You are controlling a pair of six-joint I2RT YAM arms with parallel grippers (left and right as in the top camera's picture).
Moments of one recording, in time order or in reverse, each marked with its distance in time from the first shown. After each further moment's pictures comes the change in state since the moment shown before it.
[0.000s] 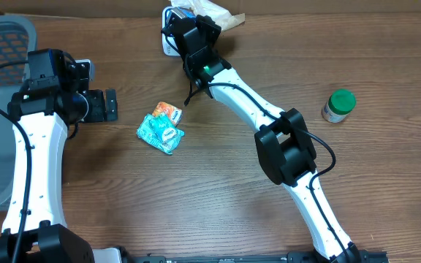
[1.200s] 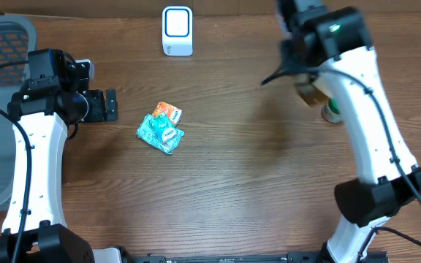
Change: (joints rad) left arm 0.000 0.000 0.000 0.000 0.000 0.000; right arm -0.319 -0.613 0.003 -1.435 -0.386 1.103
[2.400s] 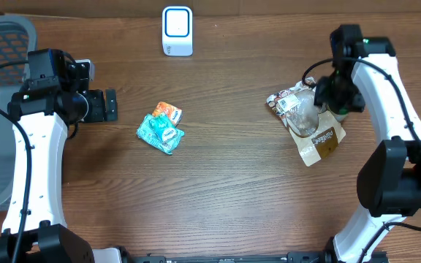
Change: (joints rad) left arm 0.000 0.000 0.000 0.000 0.000 0.000; right arm -0.290 0.012 -0.475 0.237 -0.209 0.021
